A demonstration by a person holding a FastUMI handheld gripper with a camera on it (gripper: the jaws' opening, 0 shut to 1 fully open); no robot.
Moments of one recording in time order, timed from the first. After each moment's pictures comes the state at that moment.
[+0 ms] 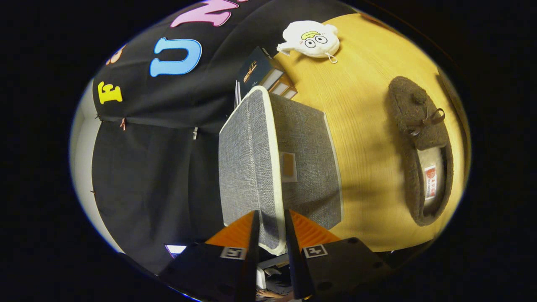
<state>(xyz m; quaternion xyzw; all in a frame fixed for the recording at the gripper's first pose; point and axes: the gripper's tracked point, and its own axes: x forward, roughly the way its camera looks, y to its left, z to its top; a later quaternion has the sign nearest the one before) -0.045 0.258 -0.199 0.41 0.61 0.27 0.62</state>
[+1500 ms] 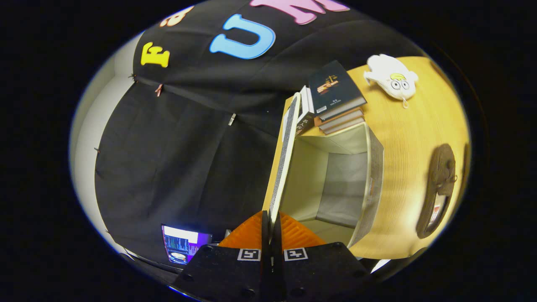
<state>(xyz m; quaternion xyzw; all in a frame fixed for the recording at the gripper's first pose) -0.014 0.333 -0.046 0.33 0.53 0.40 0.67</state>
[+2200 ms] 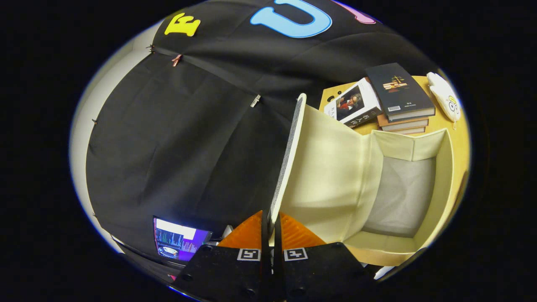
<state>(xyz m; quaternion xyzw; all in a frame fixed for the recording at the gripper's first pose) -0.052 0.506 -0.024 0.28 0.53 0.45 0.67</state>
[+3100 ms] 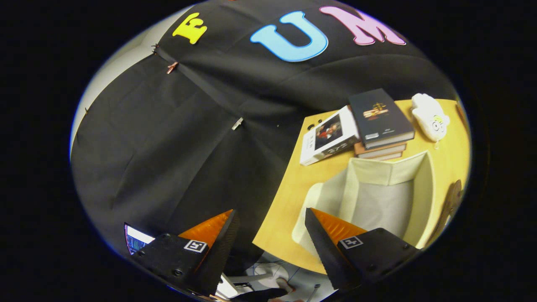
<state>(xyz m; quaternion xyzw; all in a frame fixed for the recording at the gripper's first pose) 0.002 0.447 -0.040 0.26 0.44 0.36 0.78</state>
